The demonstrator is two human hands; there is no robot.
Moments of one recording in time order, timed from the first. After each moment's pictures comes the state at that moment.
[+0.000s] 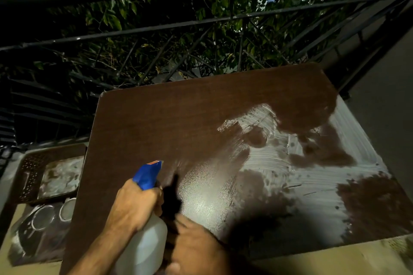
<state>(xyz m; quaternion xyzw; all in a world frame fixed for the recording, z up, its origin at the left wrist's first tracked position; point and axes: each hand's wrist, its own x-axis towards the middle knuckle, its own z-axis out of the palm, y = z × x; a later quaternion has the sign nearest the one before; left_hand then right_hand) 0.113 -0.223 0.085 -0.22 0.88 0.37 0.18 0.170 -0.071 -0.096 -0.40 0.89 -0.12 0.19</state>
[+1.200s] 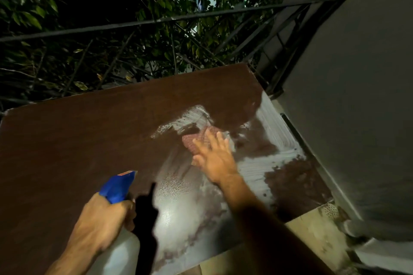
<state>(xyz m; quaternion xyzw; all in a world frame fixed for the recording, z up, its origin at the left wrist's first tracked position) 0.119 -0.121 0.080 -0.14 0.90 0.36 0.22 0.067 0.149 -0.061 0.02 0.99 -0.07 0.12</state>
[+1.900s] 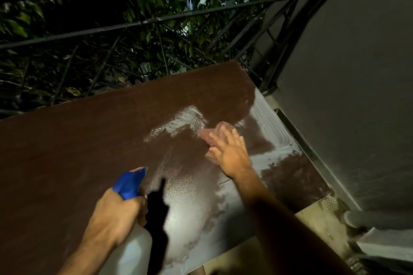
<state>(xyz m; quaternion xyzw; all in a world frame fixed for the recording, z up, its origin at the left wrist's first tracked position) 0.109 -0.085 0.083 -0.11 0.89 0.37 0.23 0.072 0.203 -0.066 0.12 0.98 -0.14 0.10</state>
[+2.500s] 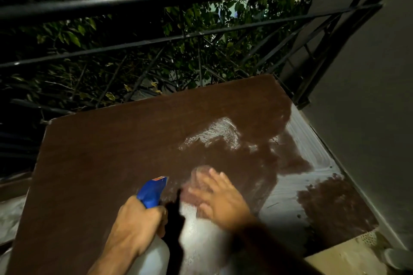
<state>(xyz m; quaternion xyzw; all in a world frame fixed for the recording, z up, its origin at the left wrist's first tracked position) 0.102 -0.118 0.092 -0.17 0.88 0.37 0.24 0.108 0.092 -0.085 -0.17 0.98 -0.08 0.05</state>
